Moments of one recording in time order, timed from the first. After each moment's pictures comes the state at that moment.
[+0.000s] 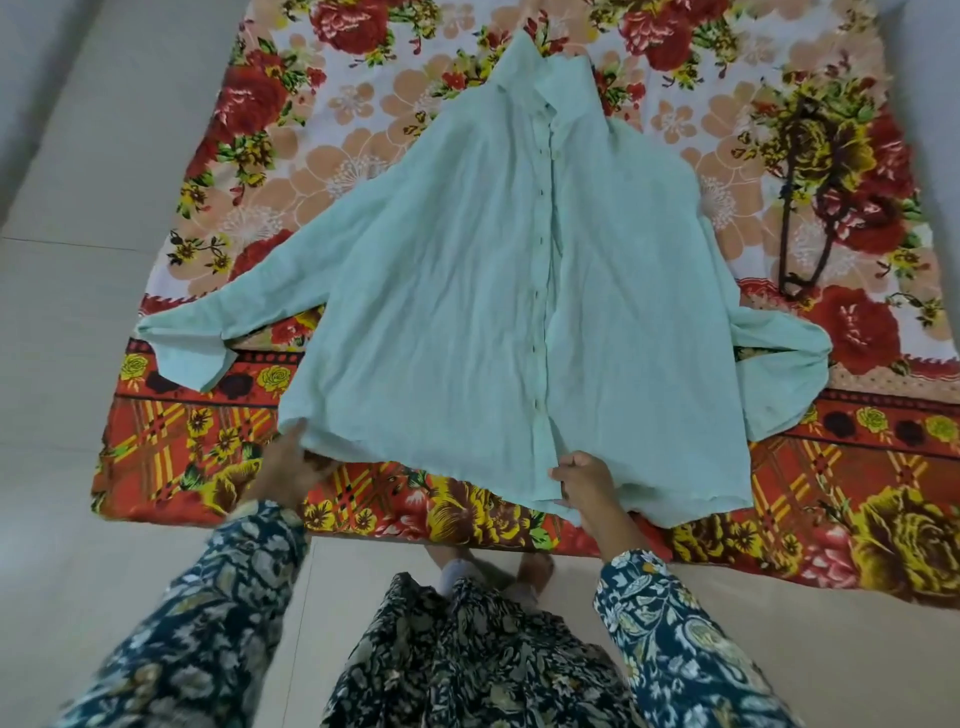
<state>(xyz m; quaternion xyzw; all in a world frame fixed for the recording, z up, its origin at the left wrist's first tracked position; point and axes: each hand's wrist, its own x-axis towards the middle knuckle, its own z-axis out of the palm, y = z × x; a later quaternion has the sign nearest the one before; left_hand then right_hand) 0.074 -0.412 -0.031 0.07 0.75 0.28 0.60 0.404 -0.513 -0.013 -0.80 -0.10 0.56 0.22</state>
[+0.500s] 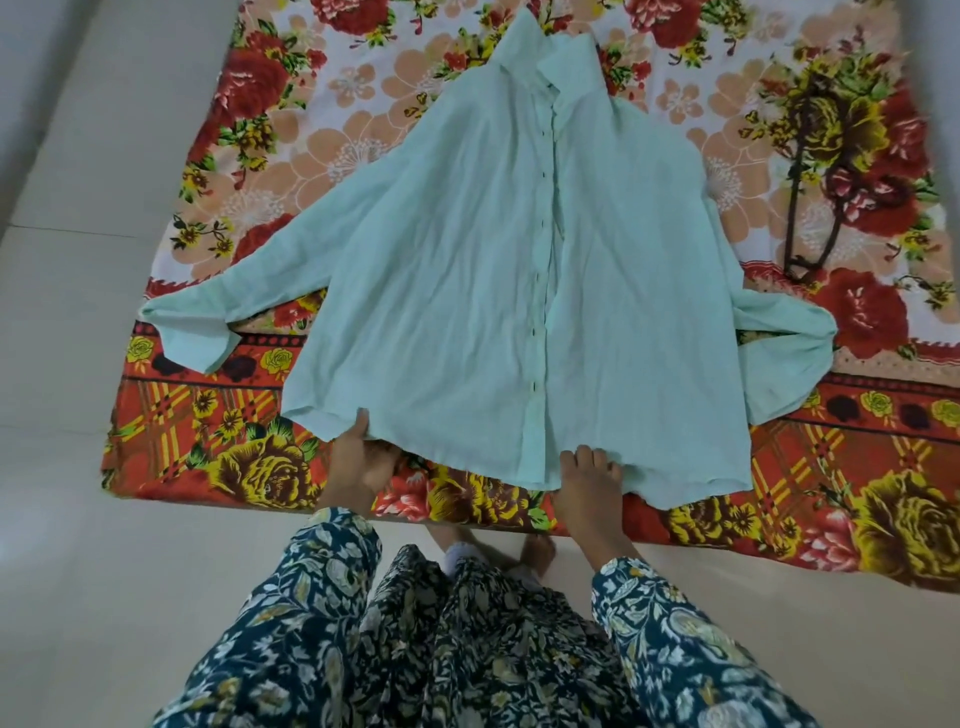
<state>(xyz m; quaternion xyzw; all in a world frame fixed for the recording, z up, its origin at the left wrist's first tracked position) 0.157 -0.451 -0.005 -0.06 0.57 0.42 0.70 0.399 -0.559 -0.021 -0.78 -0.59 0.20 -0.10</state>
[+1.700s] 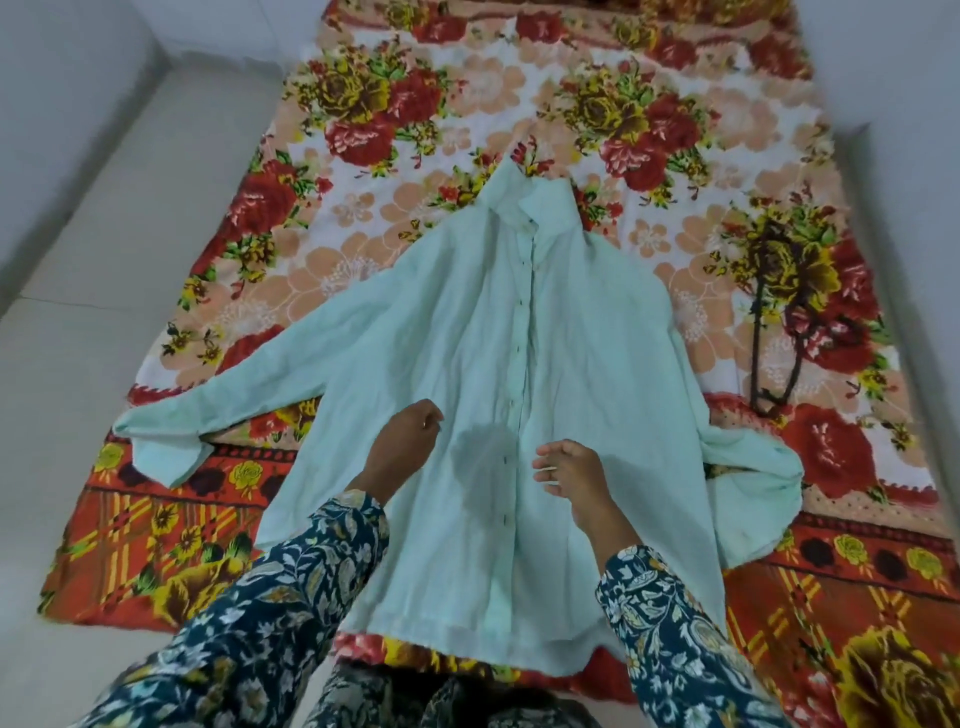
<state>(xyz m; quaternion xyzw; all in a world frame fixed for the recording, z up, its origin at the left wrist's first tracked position) 0.257 -0.320 0.040 0.63 0.65 0.08 0.42 0.462 -0.391 0.041 -0.75 -0.16 0.57 0.31</state>
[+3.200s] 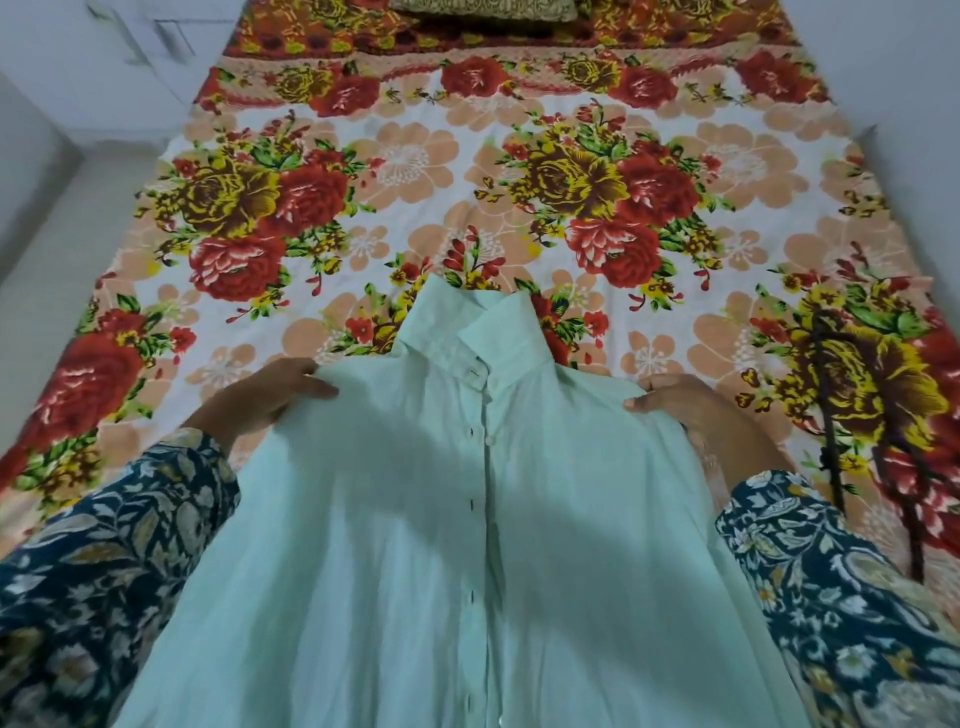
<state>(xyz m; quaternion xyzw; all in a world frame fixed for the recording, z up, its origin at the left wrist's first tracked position) 0.302 0.081 0.001 0.50 0.66 0.05 0.56 0.720 -0.052 -0.015 -0.75 -0.21 0.56 0.27</state>
